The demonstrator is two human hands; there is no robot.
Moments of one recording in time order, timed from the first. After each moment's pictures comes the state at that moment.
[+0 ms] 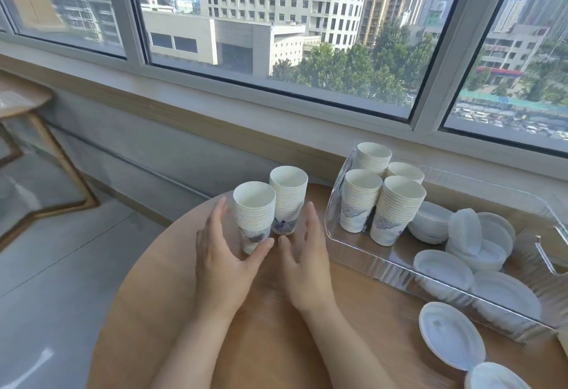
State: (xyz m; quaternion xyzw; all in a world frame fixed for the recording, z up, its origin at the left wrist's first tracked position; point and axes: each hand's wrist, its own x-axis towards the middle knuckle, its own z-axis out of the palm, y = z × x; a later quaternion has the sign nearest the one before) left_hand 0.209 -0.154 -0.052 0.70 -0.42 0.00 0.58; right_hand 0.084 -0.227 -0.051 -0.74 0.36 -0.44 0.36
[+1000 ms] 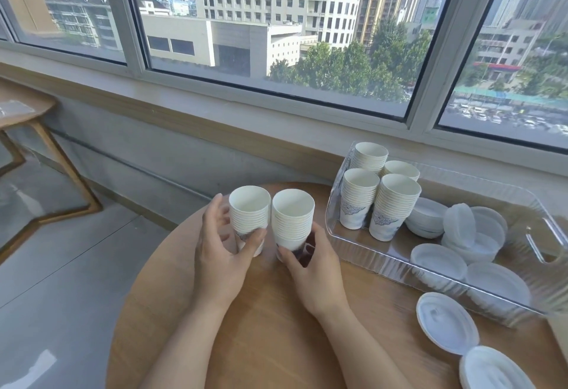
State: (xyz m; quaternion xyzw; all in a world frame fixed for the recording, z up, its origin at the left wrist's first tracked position) left_hand 0.224 -0.145 -0.043 0.66 -0.42 -0.07 0.62; right_hand 0.066 -0.217 -0.050 -0.70 0.38 -0.43 0.42
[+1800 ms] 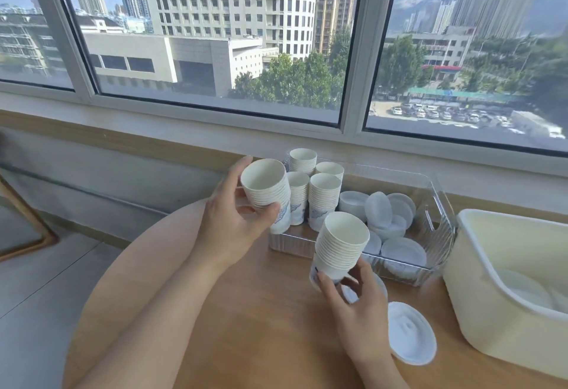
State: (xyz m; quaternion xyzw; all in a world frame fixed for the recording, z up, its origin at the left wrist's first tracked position) left_hand 0.137 -0.173 0.060 0.57 -0.58 -0.12 0.57; right_hand -0.097 -0.163 -0.033 -0.59 0.45 -0.55 0.39
